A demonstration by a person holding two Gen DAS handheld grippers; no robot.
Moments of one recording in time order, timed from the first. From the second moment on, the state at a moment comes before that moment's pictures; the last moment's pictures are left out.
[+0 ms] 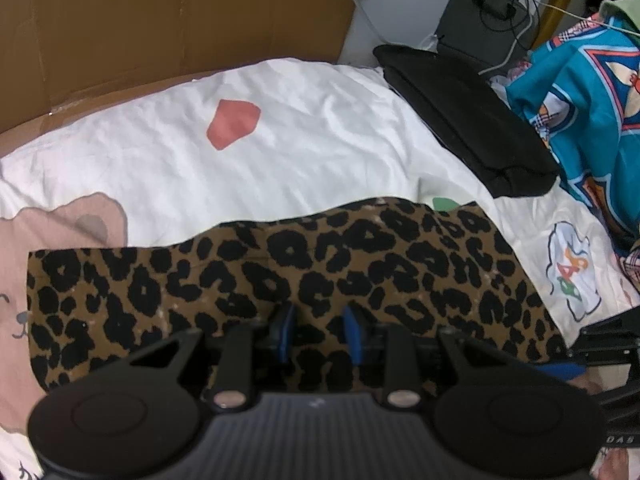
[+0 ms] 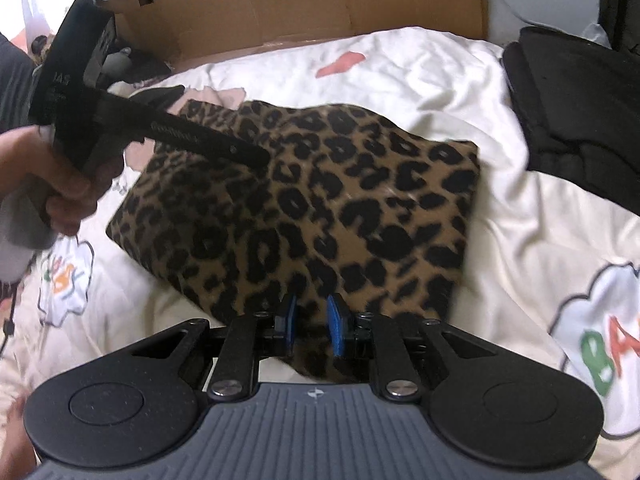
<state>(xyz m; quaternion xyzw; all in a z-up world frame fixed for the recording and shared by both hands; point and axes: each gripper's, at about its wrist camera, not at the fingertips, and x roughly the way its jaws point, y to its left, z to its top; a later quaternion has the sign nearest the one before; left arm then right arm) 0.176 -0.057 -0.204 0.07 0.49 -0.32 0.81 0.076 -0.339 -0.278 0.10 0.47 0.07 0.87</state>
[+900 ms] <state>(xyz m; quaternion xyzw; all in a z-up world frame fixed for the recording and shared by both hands) 0.177 -0.060 -0.206 0.06 0.49 -0.32 0.81 0.063 -0.353 -0.265 0.10 0.46 0.04 0.88</state>
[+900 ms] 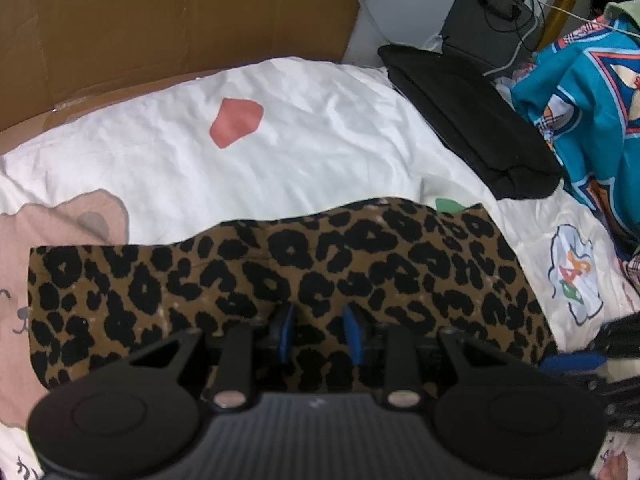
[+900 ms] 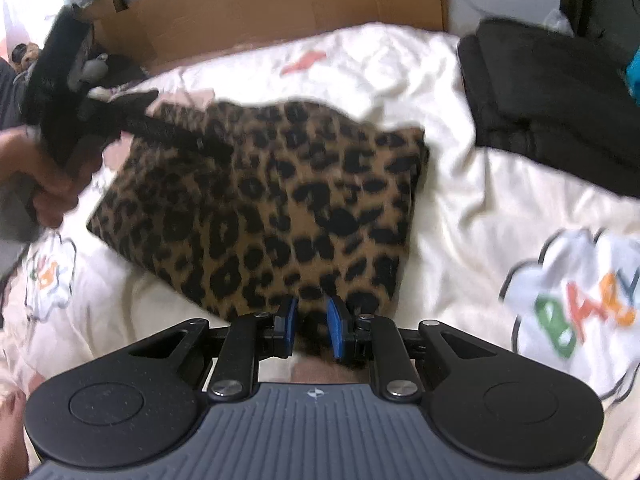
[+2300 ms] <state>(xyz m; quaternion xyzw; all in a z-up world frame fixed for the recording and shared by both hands) 0.108 0.016 -0.194 0.00 0.45 -0.37 0.81 0.184 -0.317 -0.282 0.07 0.47 0.09 0.87</state>
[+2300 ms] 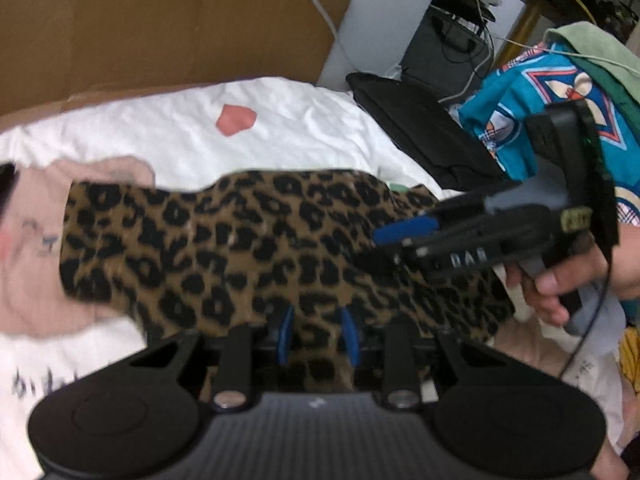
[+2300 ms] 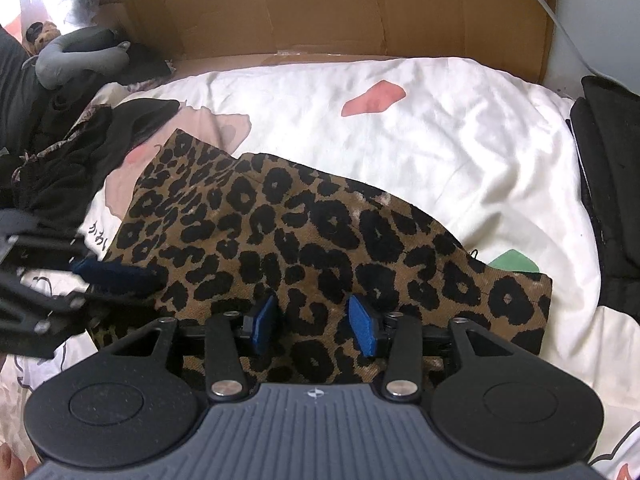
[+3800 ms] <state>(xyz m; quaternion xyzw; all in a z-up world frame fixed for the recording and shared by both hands) 0.075 0.116 -0.218 -0.18 0.53 -0.23 0.80 0.067 -0.351 -0.245 0.21 0.41 0.03 0.89</state>
